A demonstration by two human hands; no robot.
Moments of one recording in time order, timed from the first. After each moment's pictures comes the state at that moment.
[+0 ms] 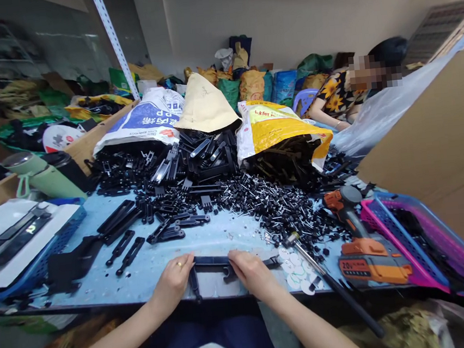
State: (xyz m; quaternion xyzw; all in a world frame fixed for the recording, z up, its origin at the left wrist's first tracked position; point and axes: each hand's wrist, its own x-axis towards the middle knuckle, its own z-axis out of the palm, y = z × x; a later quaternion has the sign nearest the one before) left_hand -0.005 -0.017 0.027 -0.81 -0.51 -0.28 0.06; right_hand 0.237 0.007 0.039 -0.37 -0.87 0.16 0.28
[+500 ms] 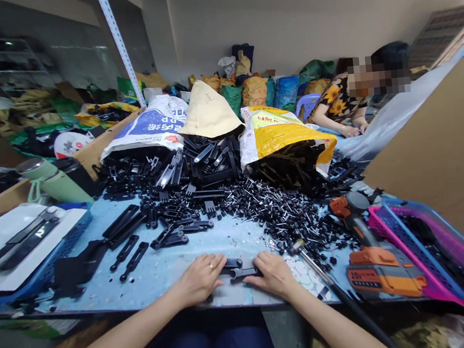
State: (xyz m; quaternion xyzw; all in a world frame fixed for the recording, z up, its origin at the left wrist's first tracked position) left_hand 0.030 0.008 0.032 -0.92 -0.35 -0.16 0.05; right_hand 0.276 0.028 0.022 -0.40 -0.90 0.02 0.14
